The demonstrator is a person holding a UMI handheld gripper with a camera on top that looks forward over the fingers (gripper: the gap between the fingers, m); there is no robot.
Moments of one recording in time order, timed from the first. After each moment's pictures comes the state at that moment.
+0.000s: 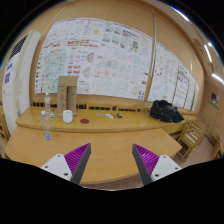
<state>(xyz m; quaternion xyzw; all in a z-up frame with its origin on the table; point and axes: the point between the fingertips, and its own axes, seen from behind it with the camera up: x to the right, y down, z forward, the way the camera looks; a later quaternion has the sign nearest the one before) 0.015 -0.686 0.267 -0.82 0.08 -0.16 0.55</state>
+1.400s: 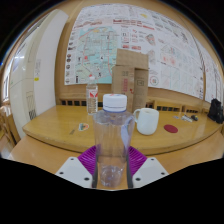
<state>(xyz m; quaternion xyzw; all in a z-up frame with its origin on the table) -0.349 -0.238 0.049 -0.81 -0.02 -0.01 0.58</state>
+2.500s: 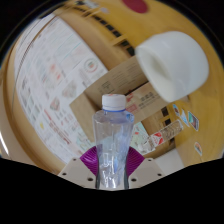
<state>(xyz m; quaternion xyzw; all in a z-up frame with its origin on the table) -0.304 -0.041 0.256 -0.35 0.46 0.75 0.31</state>
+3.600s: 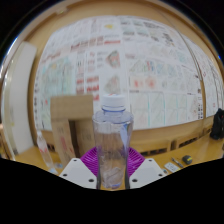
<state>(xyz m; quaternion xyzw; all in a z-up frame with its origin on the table) -0.053 -0.033 0.251 -0.73 0.01 0.03 0.69</state>
